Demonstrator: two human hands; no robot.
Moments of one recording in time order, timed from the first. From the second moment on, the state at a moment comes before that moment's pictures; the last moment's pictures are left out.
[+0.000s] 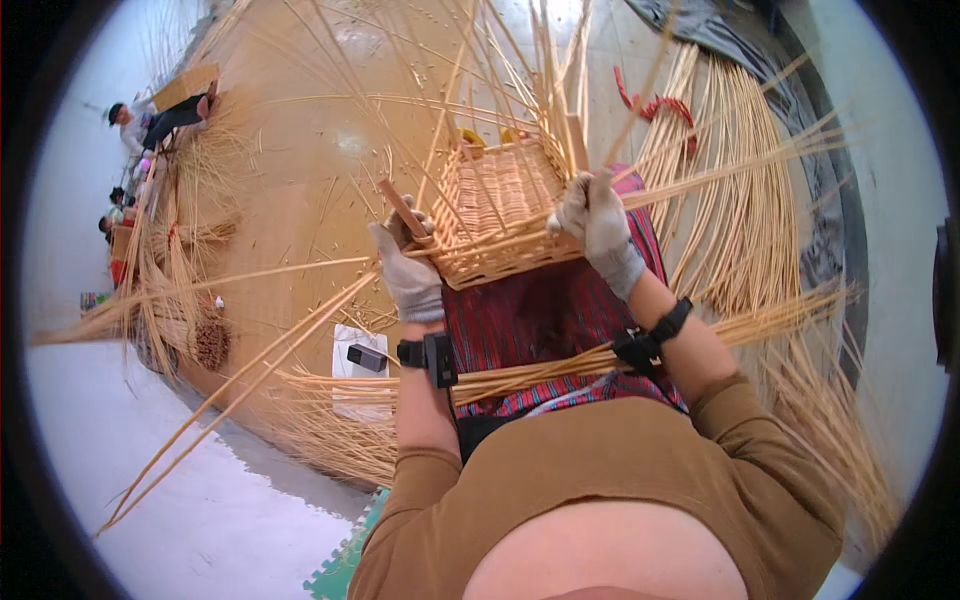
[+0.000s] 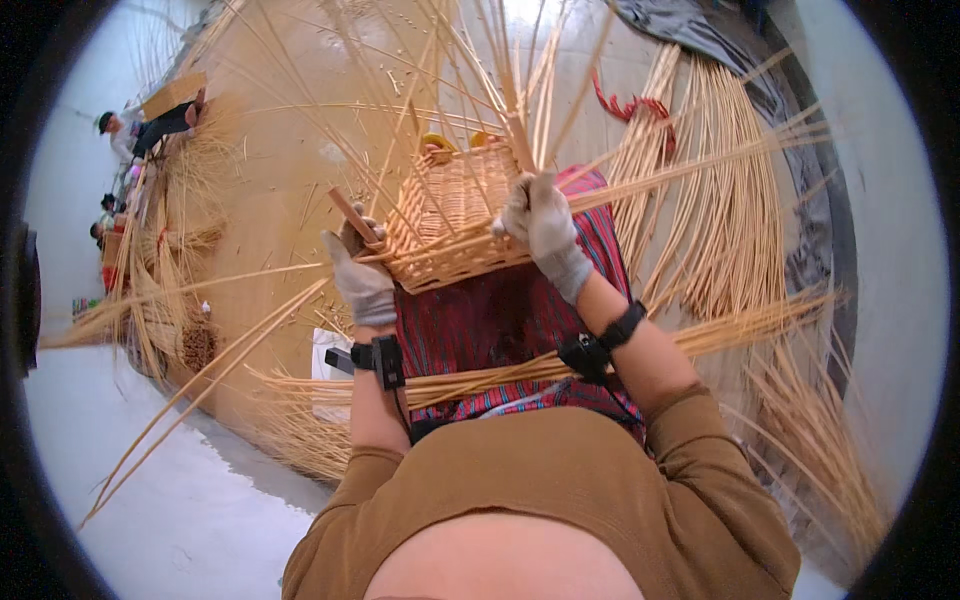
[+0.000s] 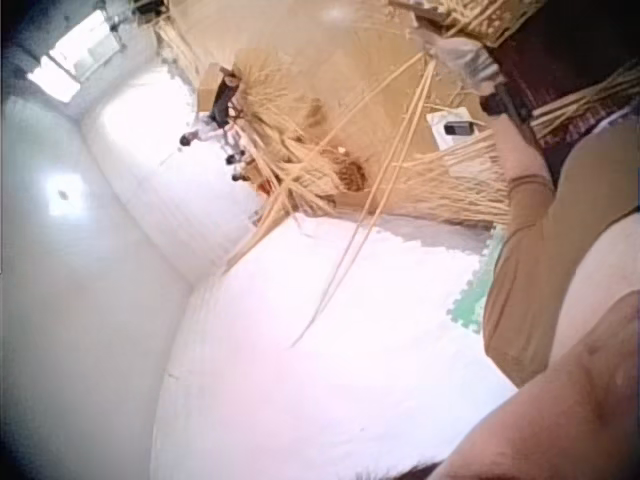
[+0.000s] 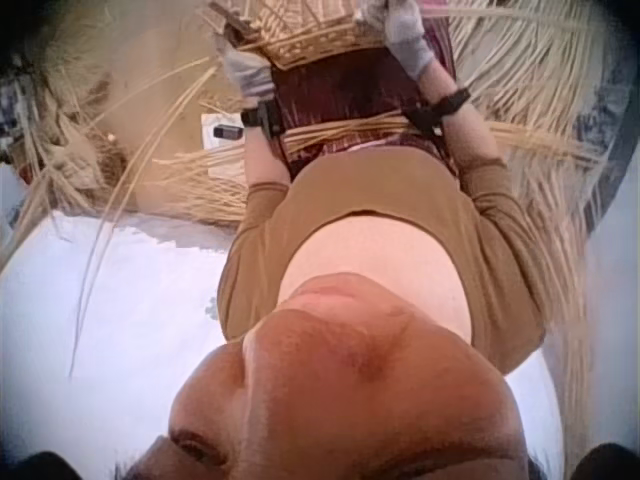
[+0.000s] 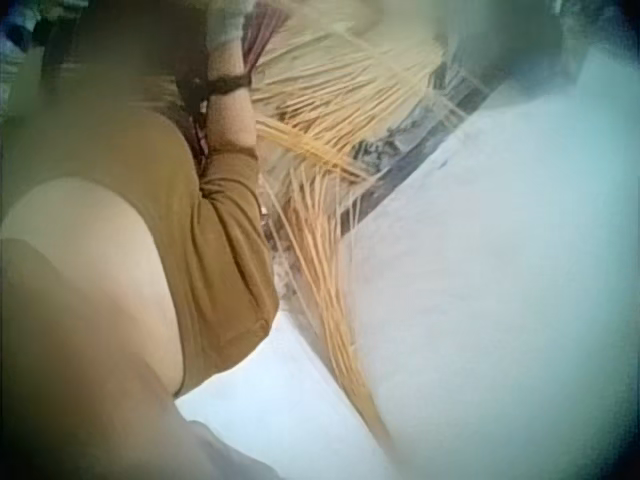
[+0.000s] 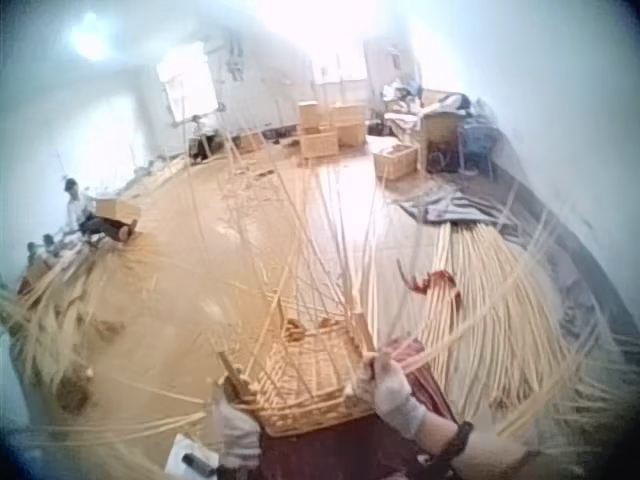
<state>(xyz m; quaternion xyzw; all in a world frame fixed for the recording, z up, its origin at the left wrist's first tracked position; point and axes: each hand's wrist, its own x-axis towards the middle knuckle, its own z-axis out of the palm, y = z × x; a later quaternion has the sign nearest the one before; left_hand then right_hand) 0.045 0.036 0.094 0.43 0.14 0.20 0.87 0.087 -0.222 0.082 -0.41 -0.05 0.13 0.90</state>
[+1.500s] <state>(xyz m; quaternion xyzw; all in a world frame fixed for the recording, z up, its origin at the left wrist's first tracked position) 0.016 0.054 0.032 0.64 0.02 0.11 0.76 0.060 -0.237 0.098 -0.62 -0.03 0.02 0.78</state>
